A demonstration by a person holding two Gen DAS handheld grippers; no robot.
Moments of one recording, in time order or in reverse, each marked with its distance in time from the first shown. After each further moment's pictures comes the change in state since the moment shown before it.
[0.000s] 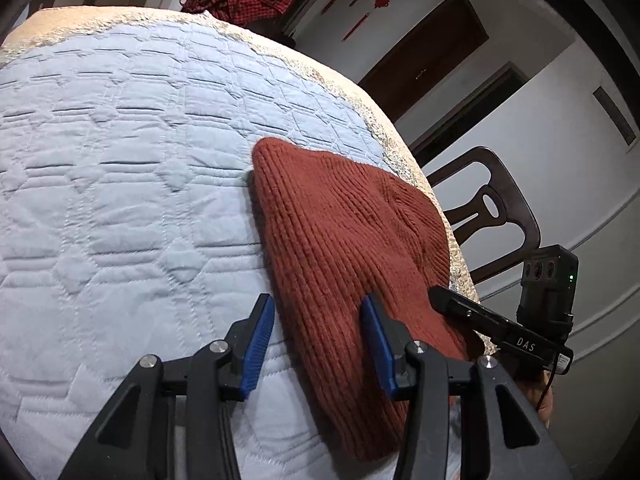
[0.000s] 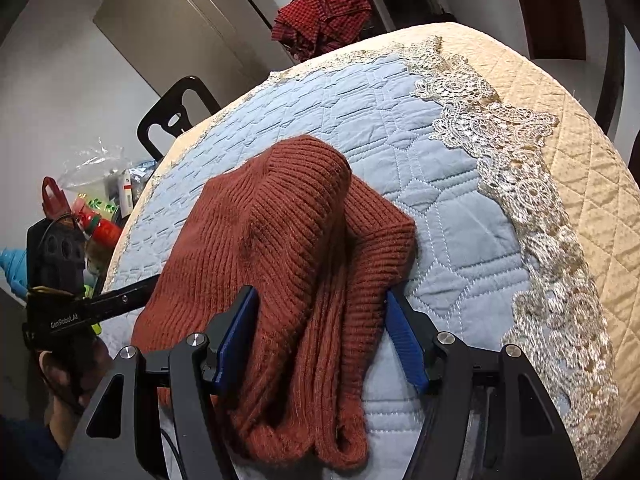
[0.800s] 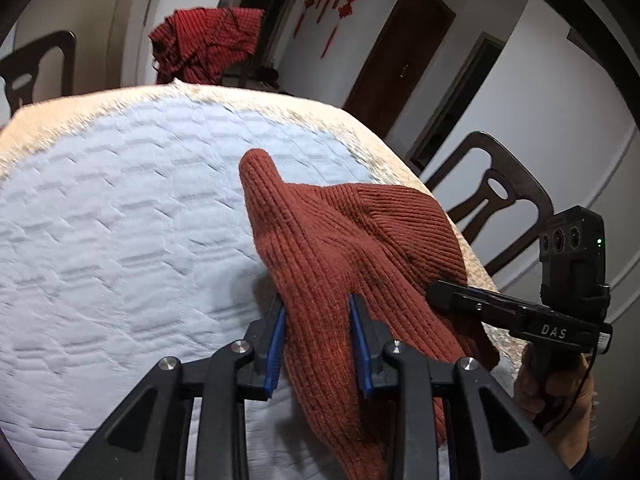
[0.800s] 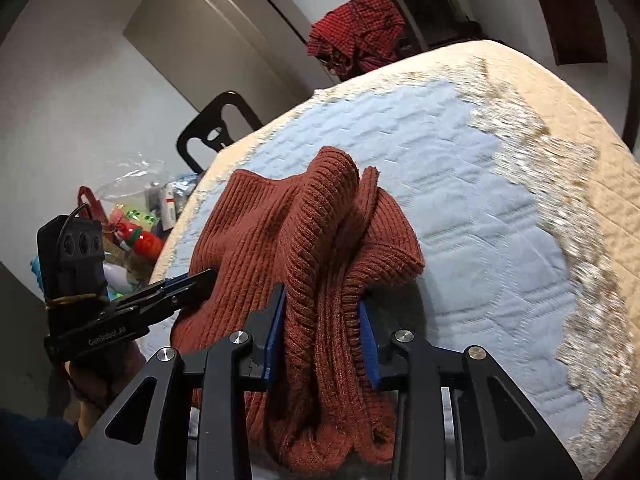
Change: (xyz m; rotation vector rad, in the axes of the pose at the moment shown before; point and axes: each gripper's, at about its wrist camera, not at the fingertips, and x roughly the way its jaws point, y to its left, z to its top) left arm -0.036 -0.037 0.018 0.223 -0.097 0.145; right arm -0.011 0.041 0.015 -0.011 -0.051 0.149
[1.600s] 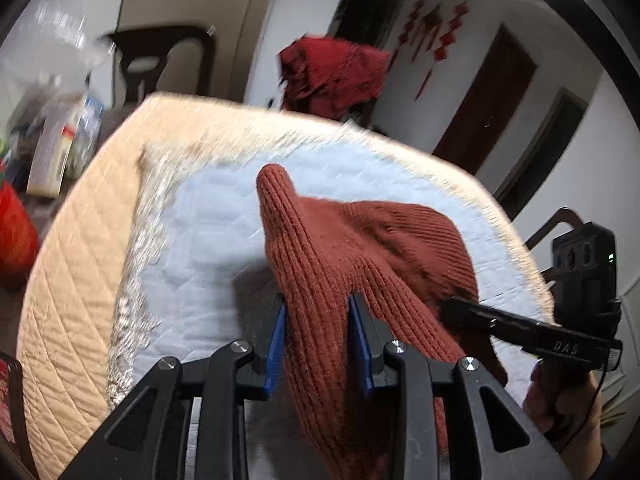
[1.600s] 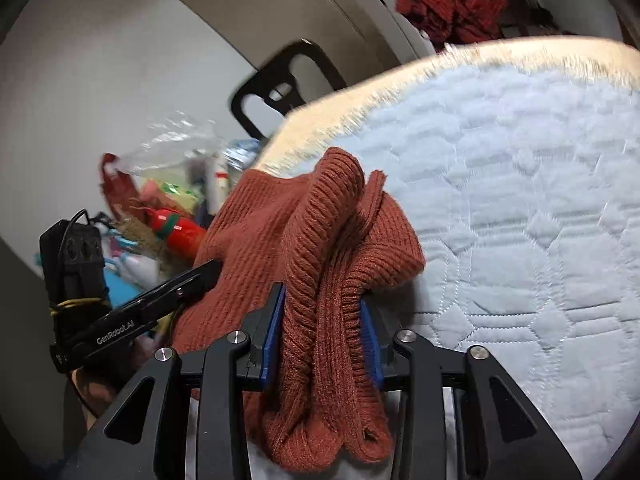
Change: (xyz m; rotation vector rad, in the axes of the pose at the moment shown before) left arm -0.066 0.197 0.008 -0.189 -0.080 0.243; right arm 0.188 0.128 0.035 -0.082 0.136 0.143
